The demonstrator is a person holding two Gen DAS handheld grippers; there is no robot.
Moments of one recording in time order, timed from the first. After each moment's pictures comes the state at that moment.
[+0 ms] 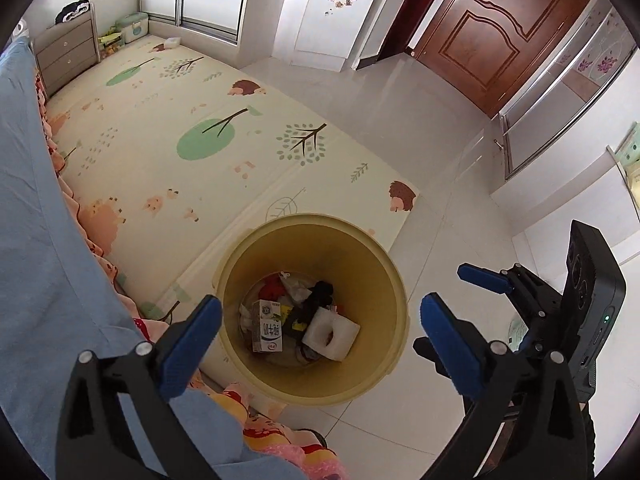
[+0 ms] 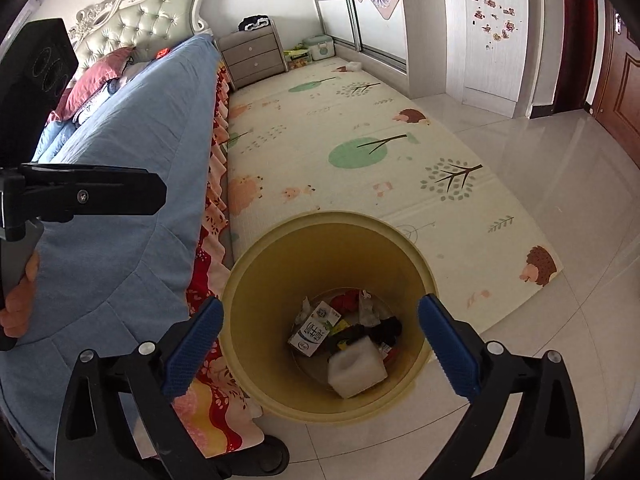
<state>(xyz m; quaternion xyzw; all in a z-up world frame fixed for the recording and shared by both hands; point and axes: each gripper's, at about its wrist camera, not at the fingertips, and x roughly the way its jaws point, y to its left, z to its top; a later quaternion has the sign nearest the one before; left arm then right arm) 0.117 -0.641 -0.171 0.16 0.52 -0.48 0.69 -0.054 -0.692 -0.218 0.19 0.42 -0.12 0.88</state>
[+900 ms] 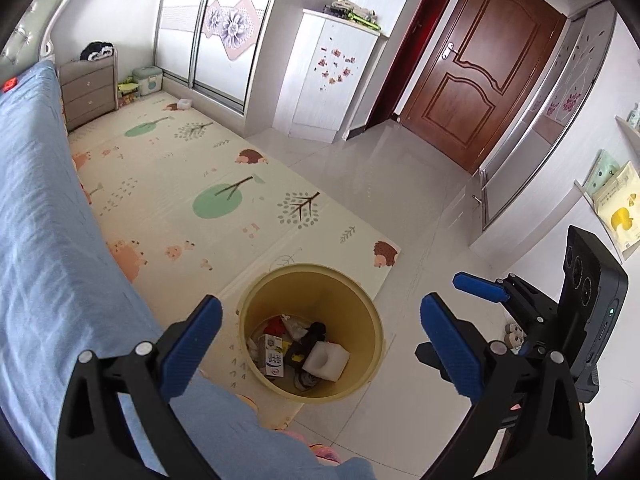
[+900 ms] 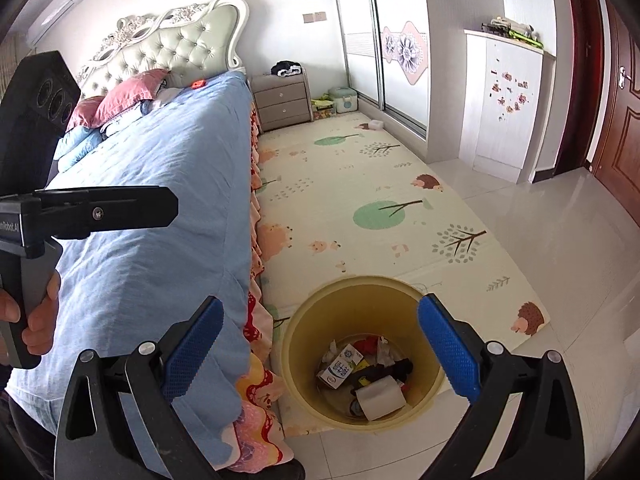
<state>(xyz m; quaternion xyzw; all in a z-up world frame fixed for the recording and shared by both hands) 0.099 -0.531 -0.070 0.09 0.41 -0.51 0.75 -0.063 -0.612 -0.106 0.13 0.34 -0.11 0.92</state>
